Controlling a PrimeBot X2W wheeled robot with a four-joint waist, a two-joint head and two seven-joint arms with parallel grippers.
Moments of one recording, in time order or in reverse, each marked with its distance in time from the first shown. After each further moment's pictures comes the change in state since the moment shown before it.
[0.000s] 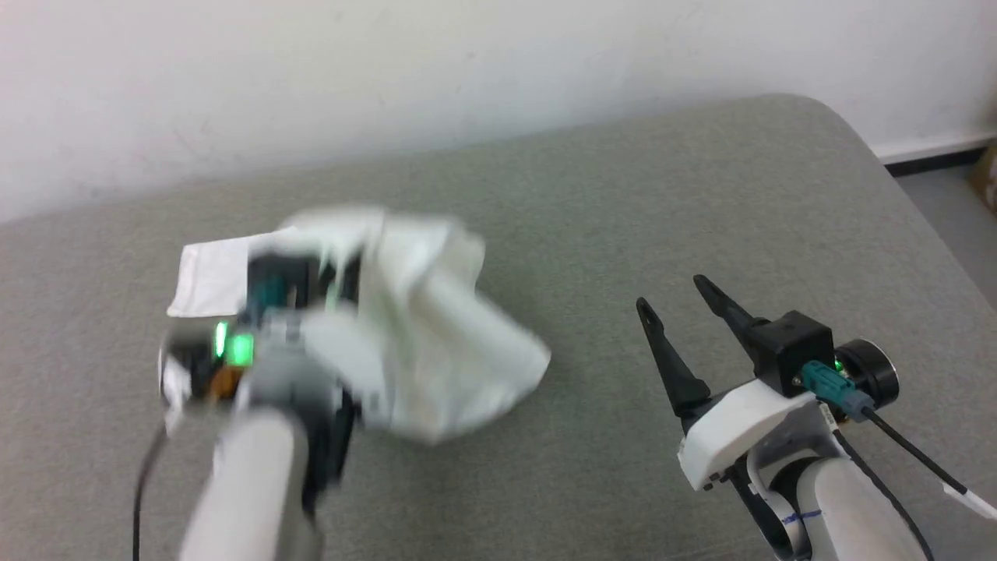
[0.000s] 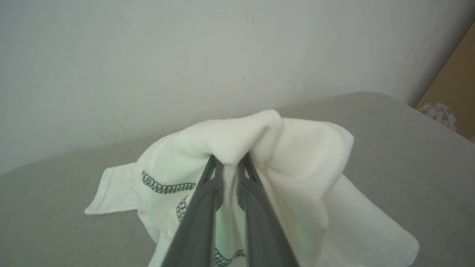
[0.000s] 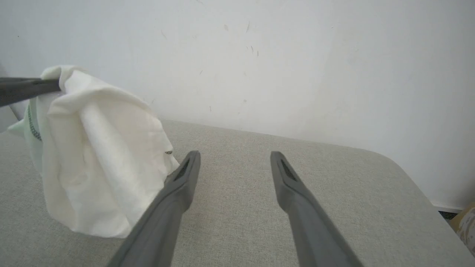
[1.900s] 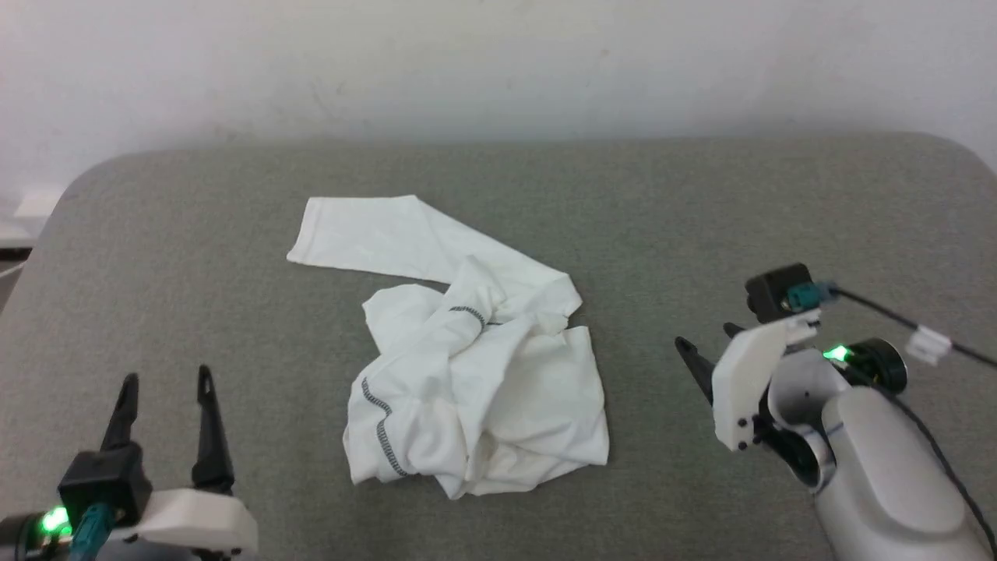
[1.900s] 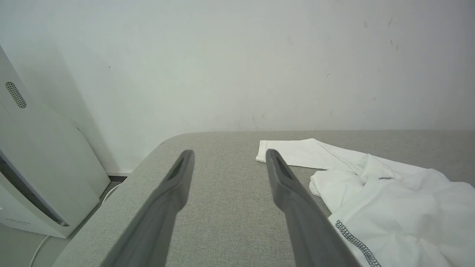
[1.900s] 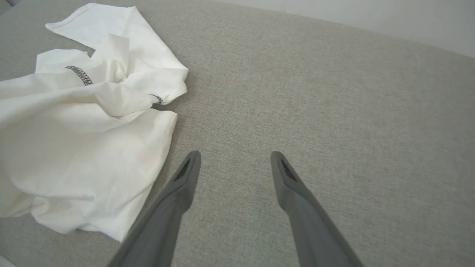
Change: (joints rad) left arm 0.496 0.145 0.202 -0.206 -0.058 0.096 -0.409; right arm -0.201 -0.083 -0.018 0.400 0.168 0.000 0.304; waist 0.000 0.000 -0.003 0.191
